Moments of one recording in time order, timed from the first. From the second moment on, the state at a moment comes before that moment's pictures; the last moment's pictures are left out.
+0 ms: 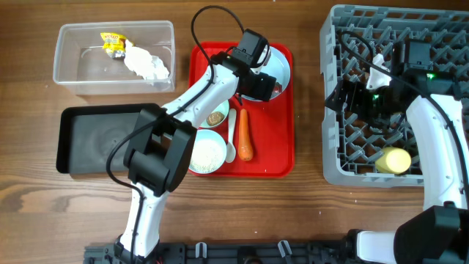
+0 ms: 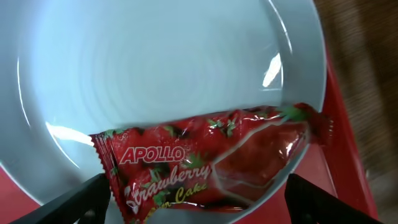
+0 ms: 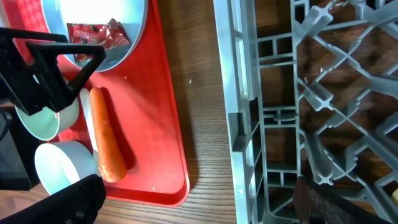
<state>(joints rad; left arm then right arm) -0.55 2.23 1.75 -0.65 0.10 -0.17 -0.12 1.54 1.33 -1.12 -0.36 0.15</state>
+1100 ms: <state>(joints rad) -0.58 2.30 1.75 -0.38 0.07 -0.02 -0.12 1.54 1.33 -1.13 -0.35 0.15</state>
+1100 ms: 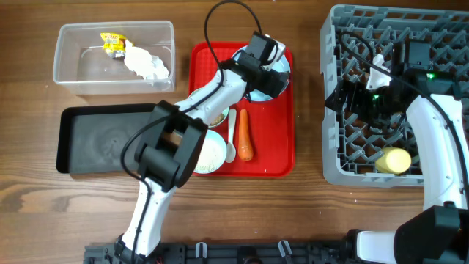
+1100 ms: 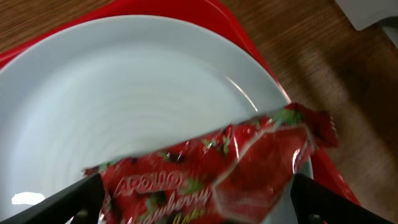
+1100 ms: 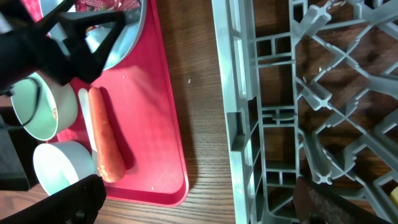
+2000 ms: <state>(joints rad) -0.18 1.94 1.76 -0.60 -0.13 -0.05 -0.12 1.54 1.33 -1.12 -0.35 0.15</state>
